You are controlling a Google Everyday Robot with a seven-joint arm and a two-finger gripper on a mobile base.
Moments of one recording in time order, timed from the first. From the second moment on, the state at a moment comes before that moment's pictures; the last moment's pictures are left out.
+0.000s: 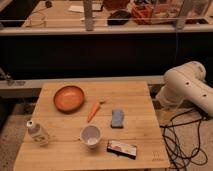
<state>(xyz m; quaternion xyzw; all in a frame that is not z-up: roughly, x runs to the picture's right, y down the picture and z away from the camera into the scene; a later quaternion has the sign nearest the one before) 0.285 0.106 0.684 -0.28 0.02 0.02 0.96</state>
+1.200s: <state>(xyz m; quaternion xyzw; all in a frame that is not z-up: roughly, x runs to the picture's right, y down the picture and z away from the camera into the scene) 0.178 0.073 0.721 -0.26 0.00 -0.03 0.97</state>
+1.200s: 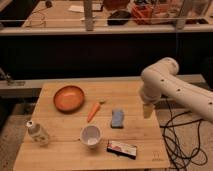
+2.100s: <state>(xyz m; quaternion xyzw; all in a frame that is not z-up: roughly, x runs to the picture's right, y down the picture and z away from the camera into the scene) 0.029 0.078 0.816 -0.24 -0.08 -0.18 0.95</state>
